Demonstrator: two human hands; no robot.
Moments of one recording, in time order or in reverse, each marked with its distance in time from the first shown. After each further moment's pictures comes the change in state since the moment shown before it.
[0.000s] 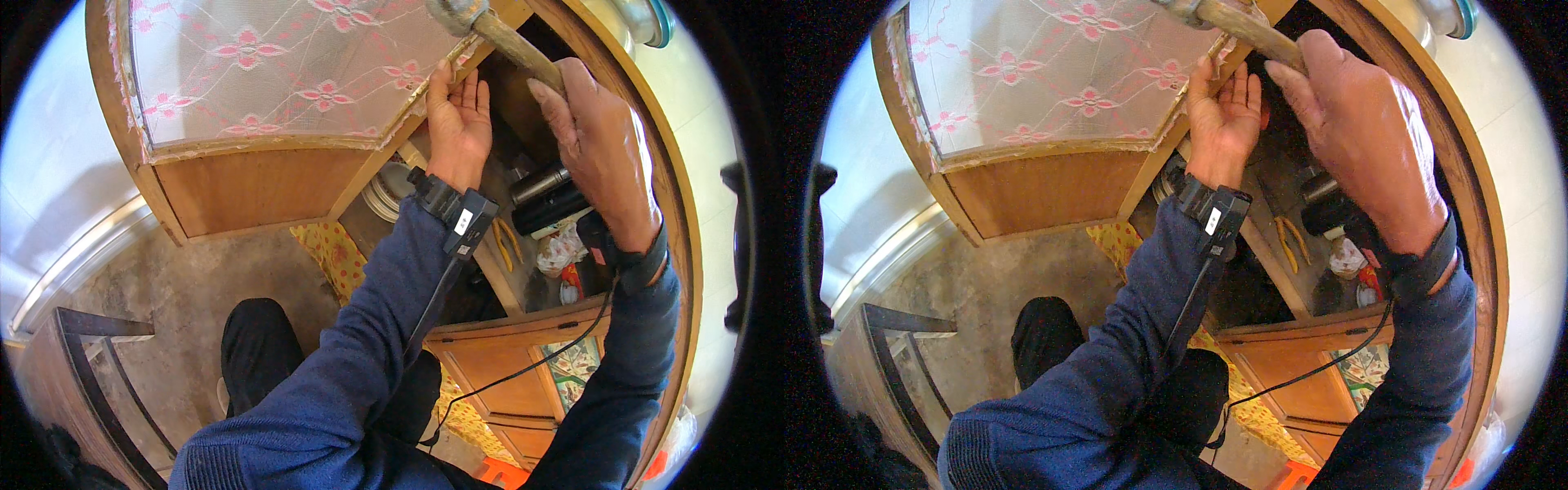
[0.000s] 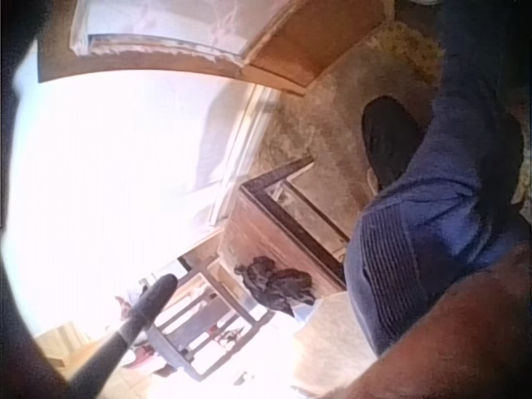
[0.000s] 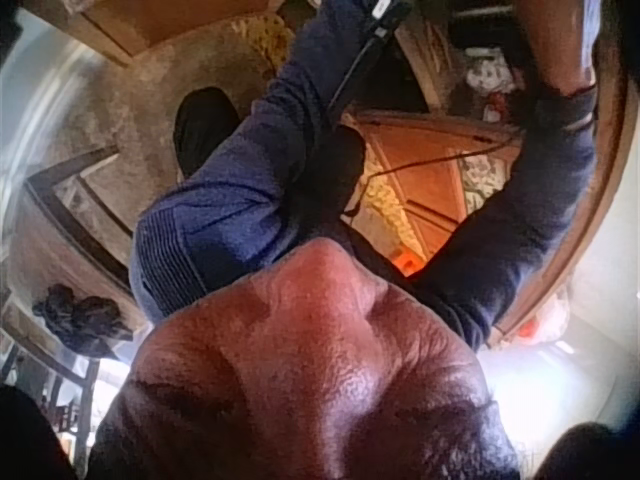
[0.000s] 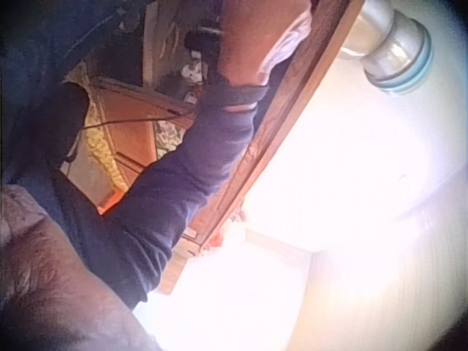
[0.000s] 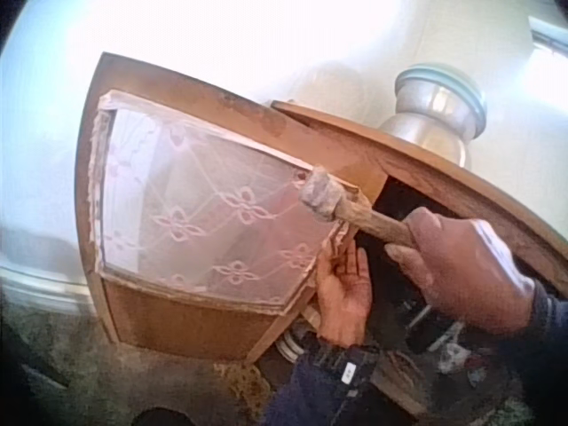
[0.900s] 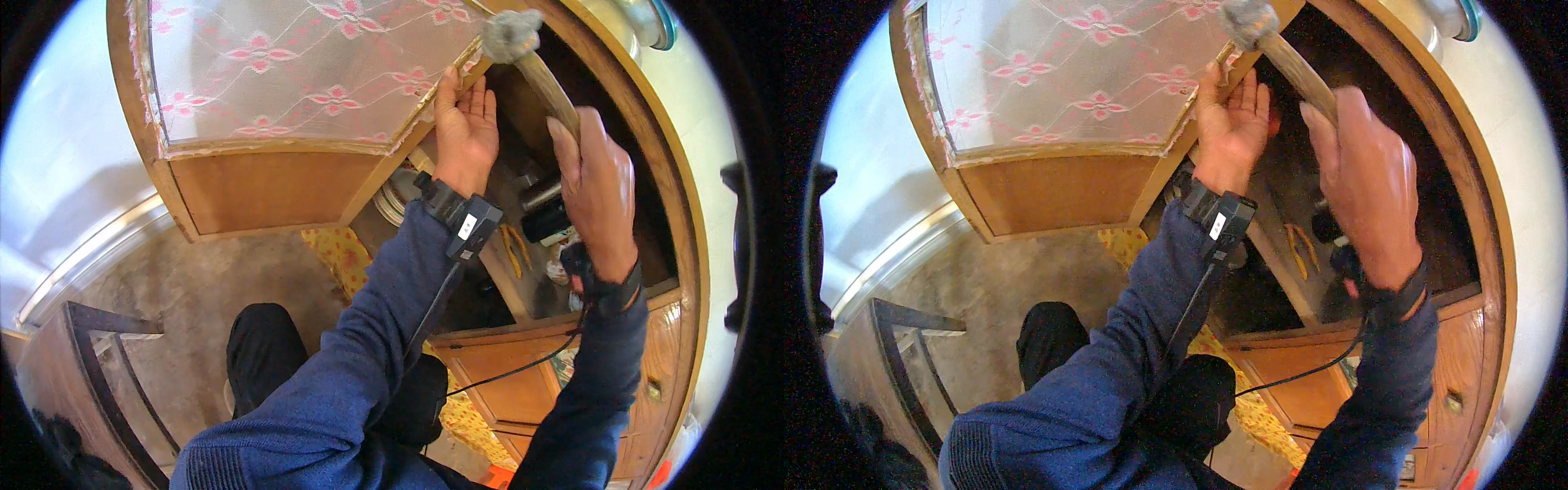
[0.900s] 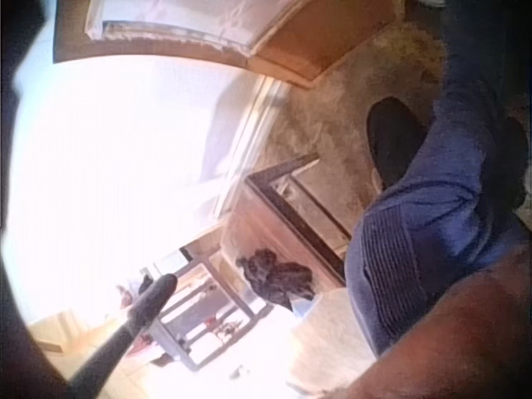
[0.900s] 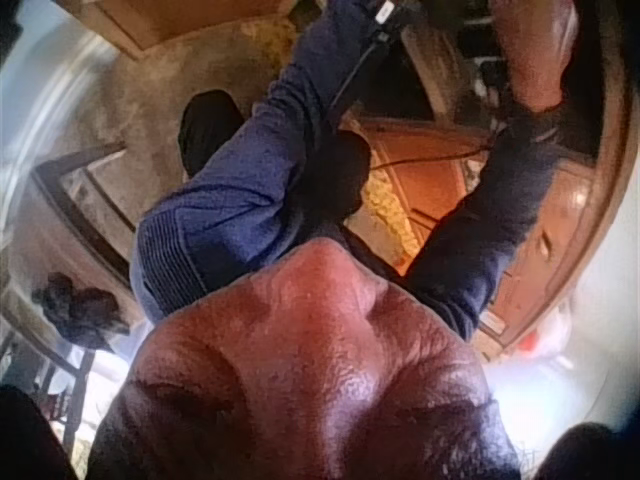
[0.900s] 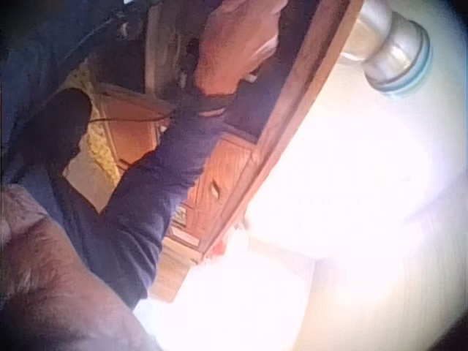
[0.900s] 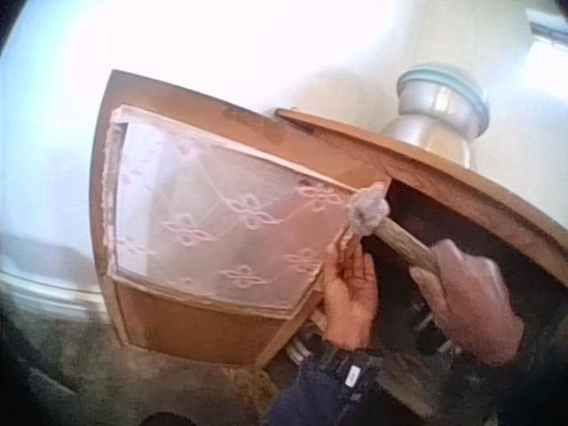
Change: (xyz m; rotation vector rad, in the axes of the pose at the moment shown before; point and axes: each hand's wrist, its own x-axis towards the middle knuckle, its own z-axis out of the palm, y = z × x) left_hand -0.005 -0.004 -0.004 0.062 -0.032 -0.007; right_hand -0.046 -0.004 0.015 0.100 0.094 0.205
